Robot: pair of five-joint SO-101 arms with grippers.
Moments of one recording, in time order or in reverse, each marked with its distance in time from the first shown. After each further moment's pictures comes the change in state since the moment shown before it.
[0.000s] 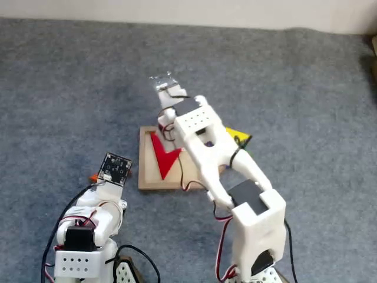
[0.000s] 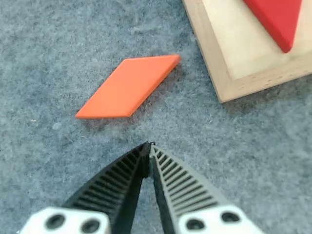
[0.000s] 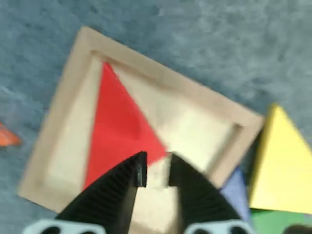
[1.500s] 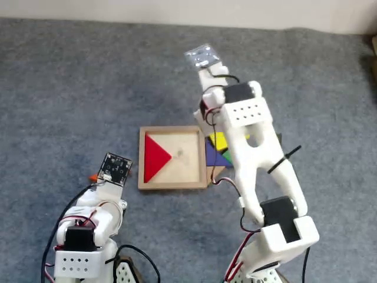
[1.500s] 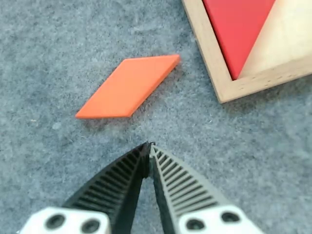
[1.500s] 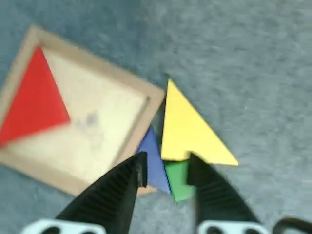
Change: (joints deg) left arm 0.0 0.0 0.0 0.0 0.0; right arm 12.5 -15.7 3.5 7.9 14.3
